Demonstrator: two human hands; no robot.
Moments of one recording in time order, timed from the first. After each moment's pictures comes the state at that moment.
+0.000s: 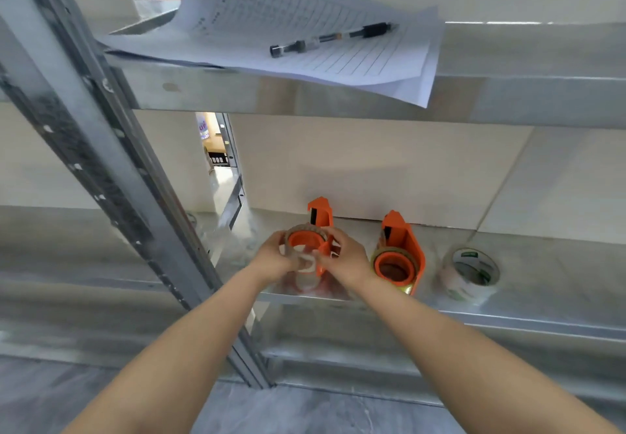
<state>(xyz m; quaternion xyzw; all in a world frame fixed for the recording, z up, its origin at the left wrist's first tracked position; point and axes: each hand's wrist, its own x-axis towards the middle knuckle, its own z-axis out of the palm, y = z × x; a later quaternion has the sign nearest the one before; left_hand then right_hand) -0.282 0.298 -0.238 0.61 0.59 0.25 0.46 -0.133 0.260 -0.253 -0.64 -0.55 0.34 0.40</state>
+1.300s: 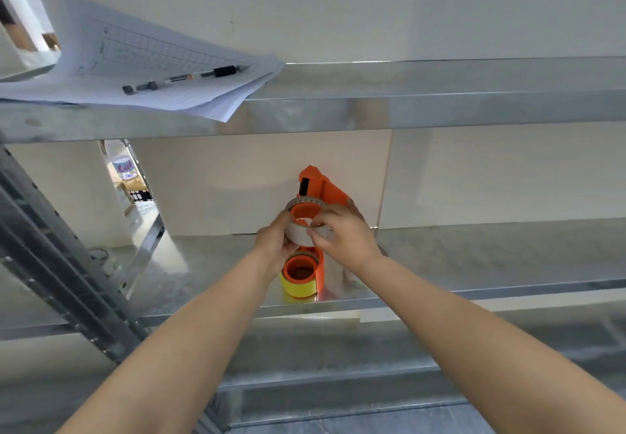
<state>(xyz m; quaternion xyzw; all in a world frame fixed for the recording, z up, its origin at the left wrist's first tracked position) -0.116 0.249 -0.180 0.31 0.42 0.42 0.74 0.007 0.176 -0.167 -0.64 -0.67 -0.02 0.38</state>
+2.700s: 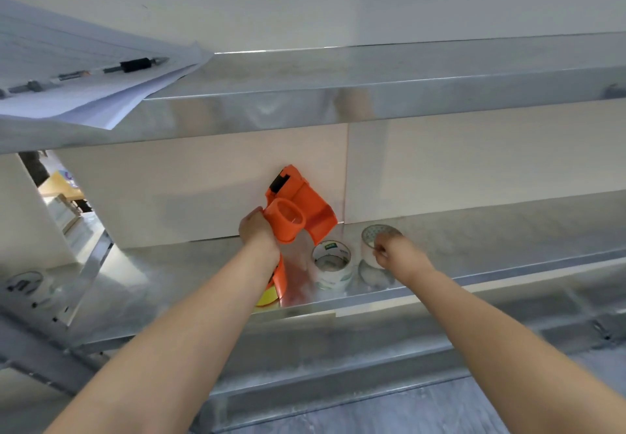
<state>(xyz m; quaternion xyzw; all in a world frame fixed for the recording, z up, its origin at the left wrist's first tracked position) -0.034 0.257 -0.181 0.22 0.54 0.50 0.64 0.164 0.126 -0.224 -0.82 -0.56 0.11 0.11</state>
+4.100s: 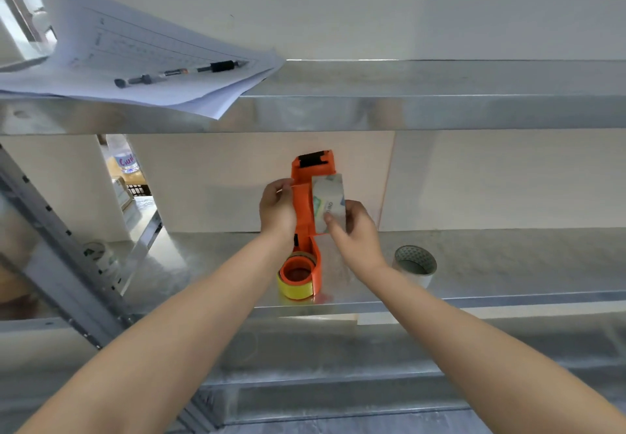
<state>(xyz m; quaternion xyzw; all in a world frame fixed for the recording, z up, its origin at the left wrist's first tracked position) -0.089 0.245 -0.139 0.45 0.49 0.53 0.53 0.014 0.171 -0.167 -0.61 -0.48 0.22 0.59</state>
